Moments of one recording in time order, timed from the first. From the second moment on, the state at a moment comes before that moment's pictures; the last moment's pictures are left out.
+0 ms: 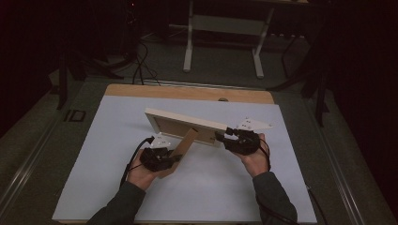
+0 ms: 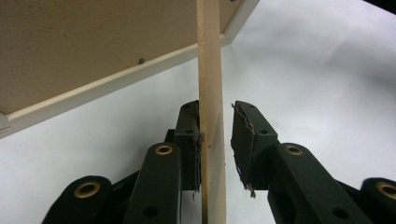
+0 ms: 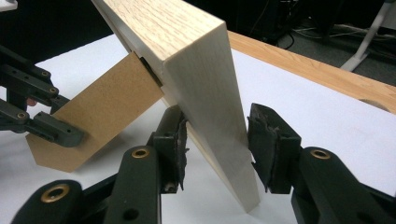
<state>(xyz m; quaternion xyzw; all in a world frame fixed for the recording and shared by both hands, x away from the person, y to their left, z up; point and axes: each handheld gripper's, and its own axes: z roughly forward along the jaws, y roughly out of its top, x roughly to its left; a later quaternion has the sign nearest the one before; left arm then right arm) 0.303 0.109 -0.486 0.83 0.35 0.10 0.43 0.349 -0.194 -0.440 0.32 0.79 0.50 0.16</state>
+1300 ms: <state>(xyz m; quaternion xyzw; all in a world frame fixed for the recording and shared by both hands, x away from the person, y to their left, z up) 0.305 0.122 -0.492 0.82 0.36 0.08 0.44 0.342 -0.197 -0.452 0.31 0.80 0.49 0.15</state>
